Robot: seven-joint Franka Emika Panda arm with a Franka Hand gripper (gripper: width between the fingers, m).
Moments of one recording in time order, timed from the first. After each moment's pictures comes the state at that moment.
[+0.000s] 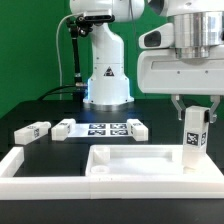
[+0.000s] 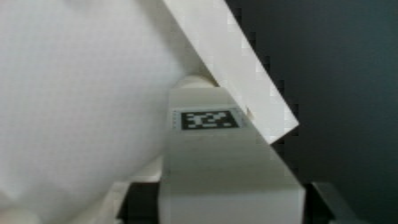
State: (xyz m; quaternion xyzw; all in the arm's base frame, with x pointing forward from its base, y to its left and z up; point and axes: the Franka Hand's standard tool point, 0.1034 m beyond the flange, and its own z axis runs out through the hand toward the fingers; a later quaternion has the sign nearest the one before) arm 0.664 0.098 0.117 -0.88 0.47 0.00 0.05
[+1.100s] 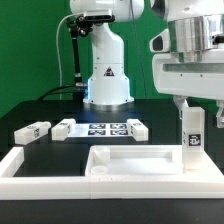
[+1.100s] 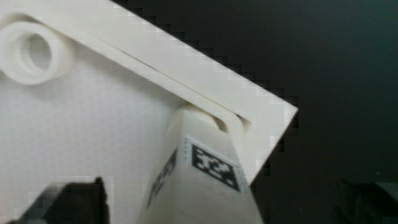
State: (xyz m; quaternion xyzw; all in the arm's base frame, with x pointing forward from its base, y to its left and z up) arm 0.661 0.108 0.113 -0.86 0.51 0.00 0.06
